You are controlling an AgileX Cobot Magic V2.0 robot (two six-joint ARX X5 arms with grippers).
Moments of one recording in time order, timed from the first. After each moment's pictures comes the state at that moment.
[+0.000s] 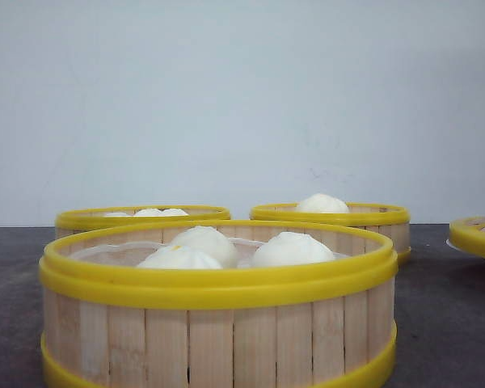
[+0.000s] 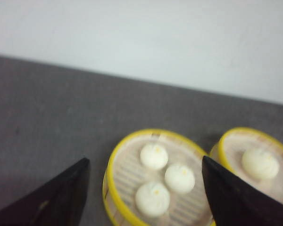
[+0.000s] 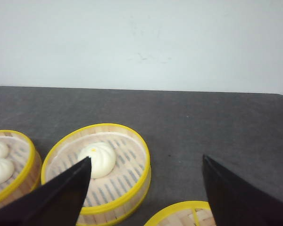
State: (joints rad) left arm -0.08 0.90 0.95 -0.39 0.13 -0.24; right arm 0.13 0.73 0.96 -0.44 -0.04 0.10
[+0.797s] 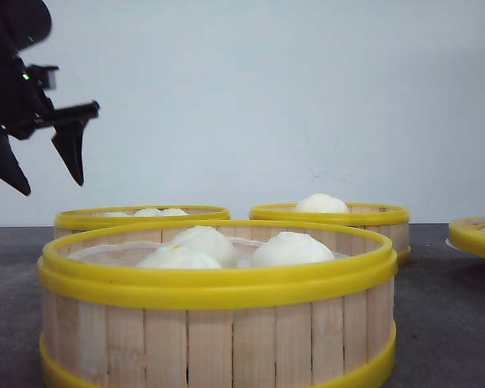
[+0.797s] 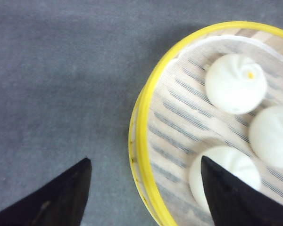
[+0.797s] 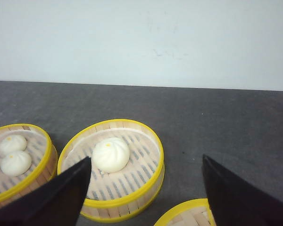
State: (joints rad) left arm -0.12 1.69 1.31 -0.55 0.05 -0.22; right arm 0.14 0.73 0.96 -0.46 -0.09 0.11
